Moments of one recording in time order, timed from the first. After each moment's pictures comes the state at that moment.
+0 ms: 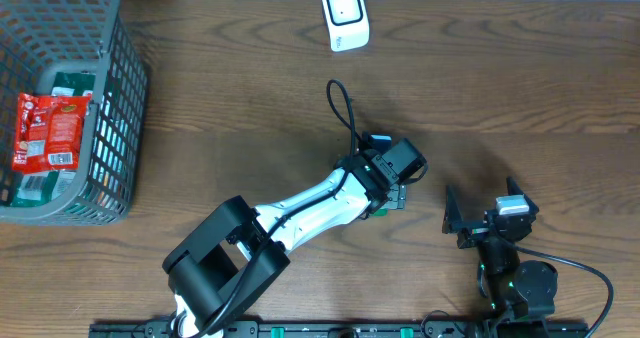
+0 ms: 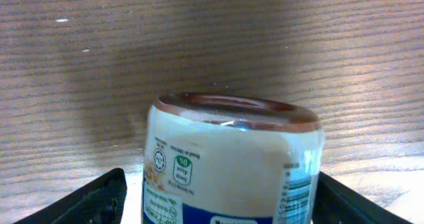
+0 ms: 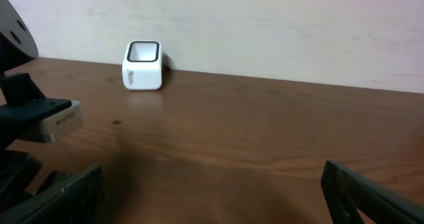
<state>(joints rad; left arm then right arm) -0.92 1.93 1.27 -0.57 -0.13 -0.78 0.08 0.01 0.01 -0.07 -0.05 -0.03</state>
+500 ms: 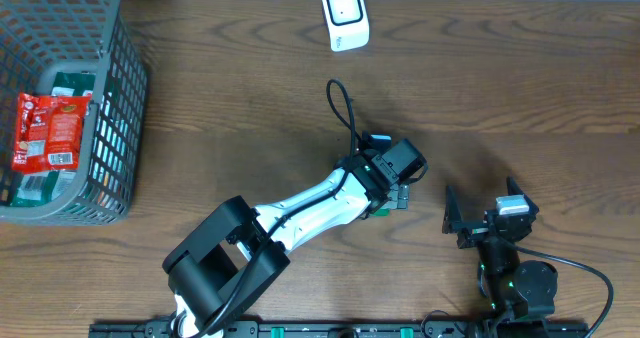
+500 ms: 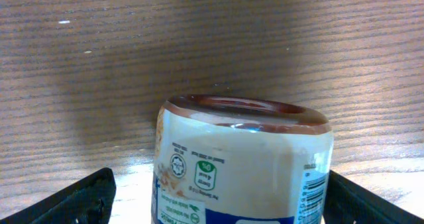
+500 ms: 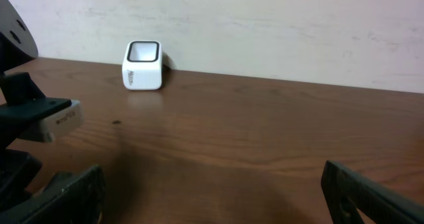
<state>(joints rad) -0.92 1.93 1.27 -0.57 -0.13 -0.78 0.08 0.01 0.01 -0.07 -0.05 -0.03</state>
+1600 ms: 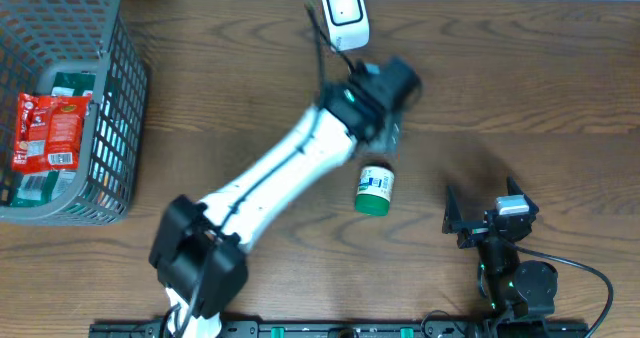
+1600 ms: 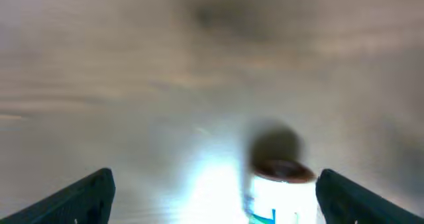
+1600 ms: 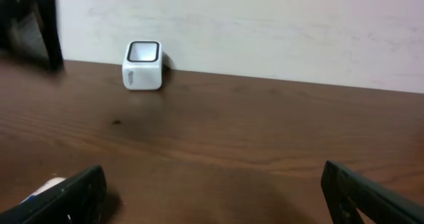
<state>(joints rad) -0.75 1.93 1.79 -1.06 -0.23 -0.51 0.08 0.01 0.01 -0.07 -0.05 -0.03</state>
